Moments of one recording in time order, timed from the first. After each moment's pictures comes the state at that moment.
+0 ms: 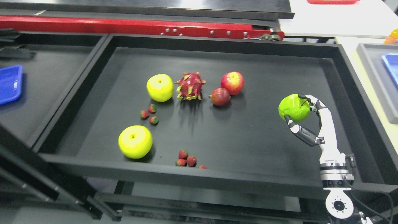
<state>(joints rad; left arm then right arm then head) 0.04 0.00 -0.06 -0.05 0.05 -0.02 -0.14 0.04 -0.13 -0.16 -1.69 0.35 -0.27 -0.13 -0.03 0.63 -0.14</state>
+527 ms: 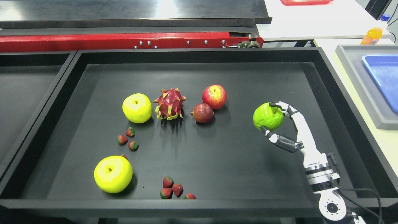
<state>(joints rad) 0.04 0.00 -0.06 -0.05 0.05 -0.02 -0.14 0.03 -0.13 -0.09 -1.69 0.34 -0.35 0.06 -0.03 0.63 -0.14</state>
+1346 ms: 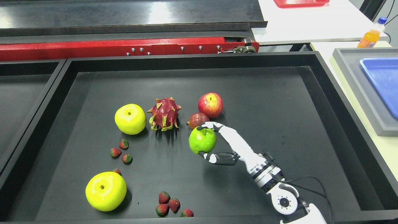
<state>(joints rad) 0.04 0.00 -0.06 -0.05 0.05 -0.02 -0.14 -0.08 -0.06 0.22 -1.65 0.49 -0.30 0.25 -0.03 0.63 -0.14</state>
